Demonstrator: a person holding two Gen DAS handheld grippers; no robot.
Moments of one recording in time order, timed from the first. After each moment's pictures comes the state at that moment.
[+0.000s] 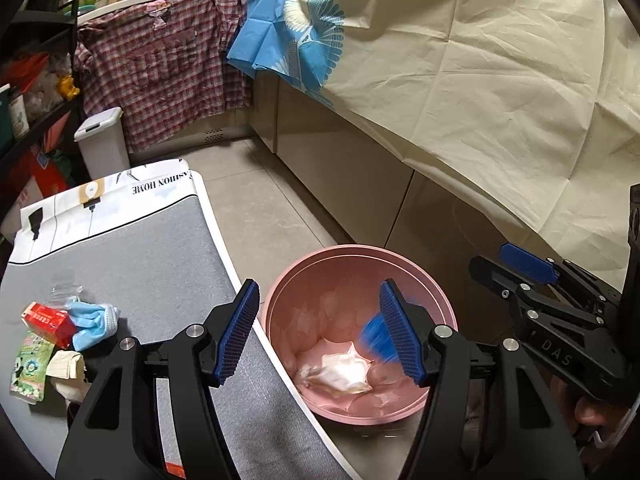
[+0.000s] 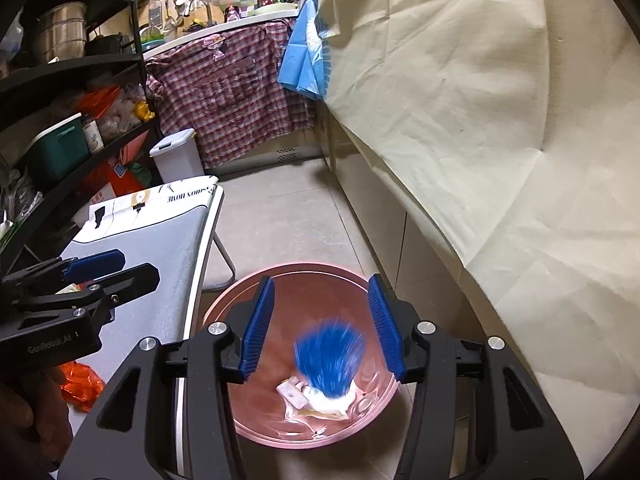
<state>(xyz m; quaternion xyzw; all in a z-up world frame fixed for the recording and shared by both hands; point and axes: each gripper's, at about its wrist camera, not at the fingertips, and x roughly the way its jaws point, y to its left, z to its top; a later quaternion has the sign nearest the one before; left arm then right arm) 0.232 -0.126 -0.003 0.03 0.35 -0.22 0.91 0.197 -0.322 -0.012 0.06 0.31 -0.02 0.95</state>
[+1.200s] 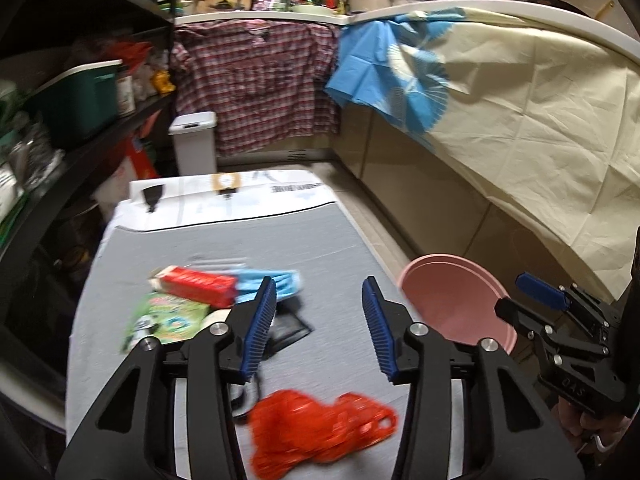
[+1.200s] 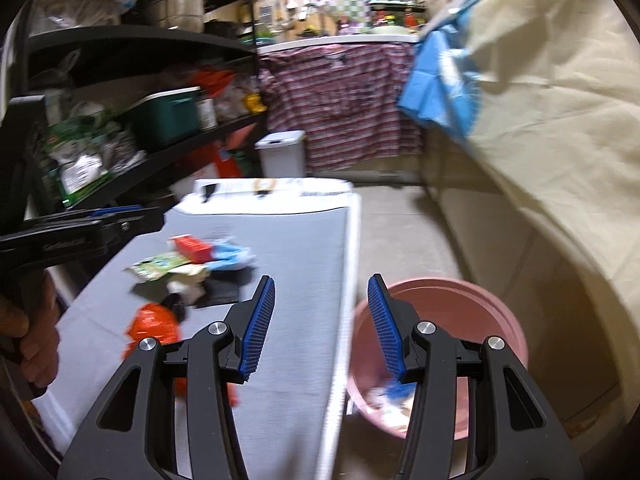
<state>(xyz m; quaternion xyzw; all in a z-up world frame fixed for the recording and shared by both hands) 0.180 0.051 0.027 -0.01 0.31 -0.11 0.94 0.150 -0.185 0.000 0.01 0.26 0.15 0.95</state>
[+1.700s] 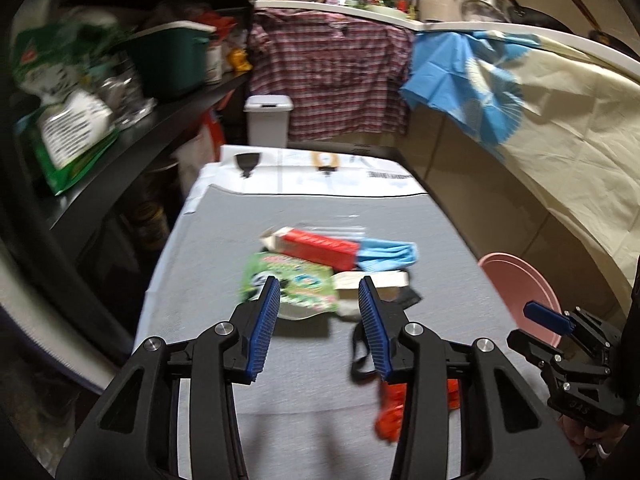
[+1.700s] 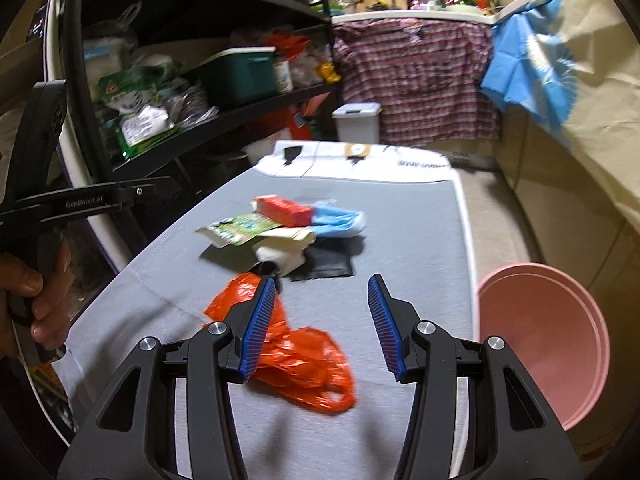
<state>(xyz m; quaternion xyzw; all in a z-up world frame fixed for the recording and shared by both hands) 0.157 0.160 0.007 -0.05 0.33 -0.02 0.94 0.149 -0.093 -0.033 -0.01 0.30 0.26 0.92</state>
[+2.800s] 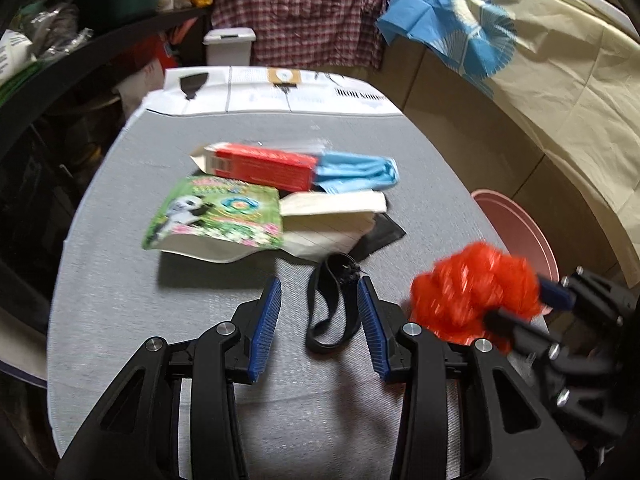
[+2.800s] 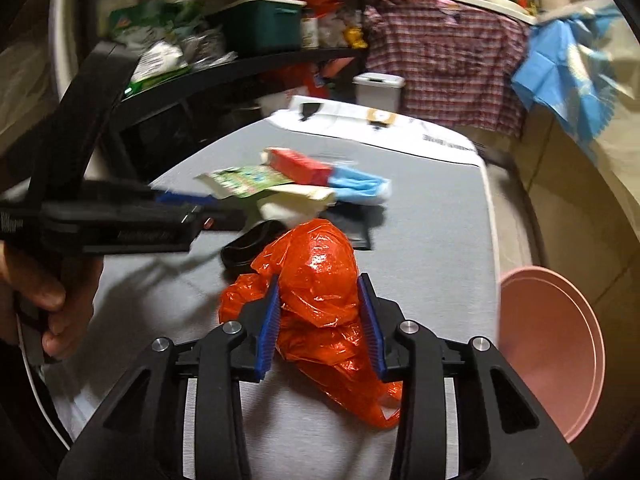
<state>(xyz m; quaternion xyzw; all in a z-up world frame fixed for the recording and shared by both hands) 0.196 0.117 -0.066 -0.05 0.43 -0.09 0.90 0.161 -0.075 -0.054 -0.08 0.34 0.26 0.90</state>
